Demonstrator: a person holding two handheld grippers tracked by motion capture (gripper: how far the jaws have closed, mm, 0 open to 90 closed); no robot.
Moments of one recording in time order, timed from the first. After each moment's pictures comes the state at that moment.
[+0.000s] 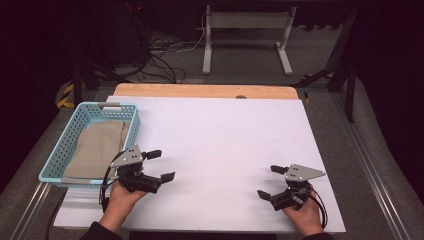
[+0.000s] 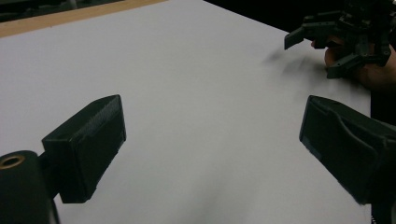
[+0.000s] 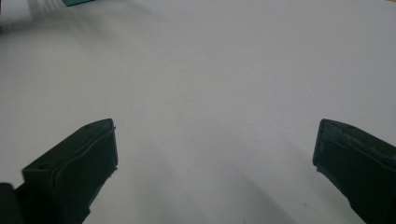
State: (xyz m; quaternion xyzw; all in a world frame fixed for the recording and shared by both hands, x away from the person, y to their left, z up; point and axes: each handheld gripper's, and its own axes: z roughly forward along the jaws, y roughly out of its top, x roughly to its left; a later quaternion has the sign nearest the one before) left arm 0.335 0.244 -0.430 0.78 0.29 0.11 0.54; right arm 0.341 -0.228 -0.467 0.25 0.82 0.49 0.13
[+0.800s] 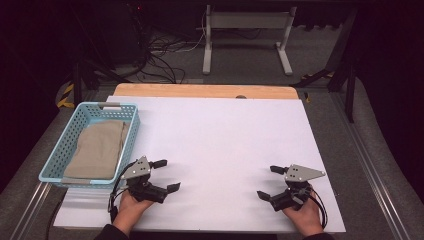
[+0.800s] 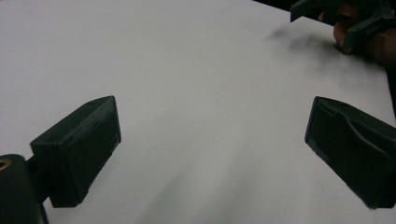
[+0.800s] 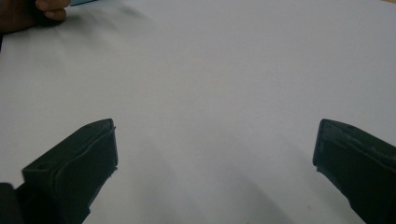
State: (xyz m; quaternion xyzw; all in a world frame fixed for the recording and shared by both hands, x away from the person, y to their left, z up) left arm 0.332 0.236 -0.474 0.78 0.28 0.10 0.55; right arm 0.340 -0.227 -0.467 0.24 0.82 0.50 0.13
